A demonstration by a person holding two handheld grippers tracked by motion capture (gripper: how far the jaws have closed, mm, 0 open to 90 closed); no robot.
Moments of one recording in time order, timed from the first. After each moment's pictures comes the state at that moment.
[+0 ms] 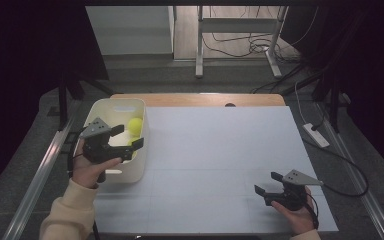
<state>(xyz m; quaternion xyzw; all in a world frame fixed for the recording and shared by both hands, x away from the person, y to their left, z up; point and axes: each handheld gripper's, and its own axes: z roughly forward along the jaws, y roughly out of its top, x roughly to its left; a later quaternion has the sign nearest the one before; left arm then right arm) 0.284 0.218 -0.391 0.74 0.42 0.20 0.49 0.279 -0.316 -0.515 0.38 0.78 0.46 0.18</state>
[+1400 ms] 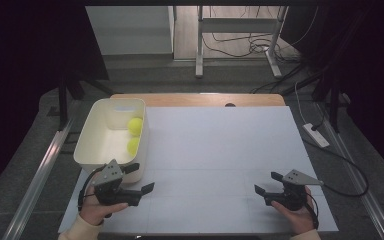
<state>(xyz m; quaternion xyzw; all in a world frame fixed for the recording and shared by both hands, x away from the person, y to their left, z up) 0.225 0.196 -0.468 0.79 0.34 0.15 0.49 0.279 -0.316 -0.515 0.39 0.78 0.46 0.18</state>
